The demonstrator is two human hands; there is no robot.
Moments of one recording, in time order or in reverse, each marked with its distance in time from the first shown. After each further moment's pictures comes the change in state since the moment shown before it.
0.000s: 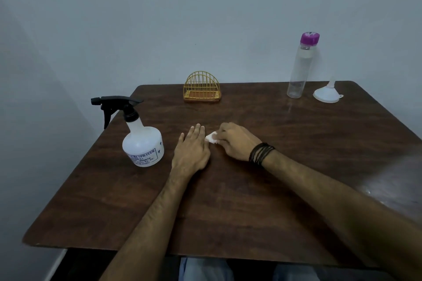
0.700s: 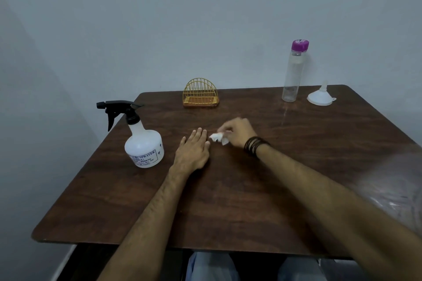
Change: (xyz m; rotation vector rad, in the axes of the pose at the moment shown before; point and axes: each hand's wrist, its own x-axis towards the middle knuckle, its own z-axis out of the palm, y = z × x) left_hand 0.001 0.007 -0.009 -0.012 -0.103 0.017; right_hand 0.012 0.017 -0.010 0.406 0.076 0.417
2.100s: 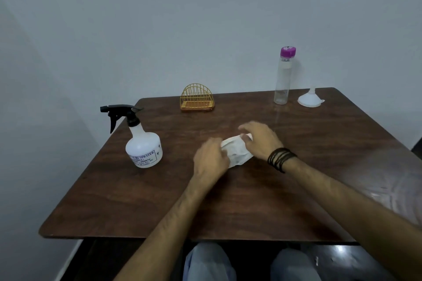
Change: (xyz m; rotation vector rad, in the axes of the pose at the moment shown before) left_hand -0.051 0.080 -0.007 -0.249 0.275 -0.035; right_hand -0.079 0.011 -0.052 -0.231 0.189 -0.064
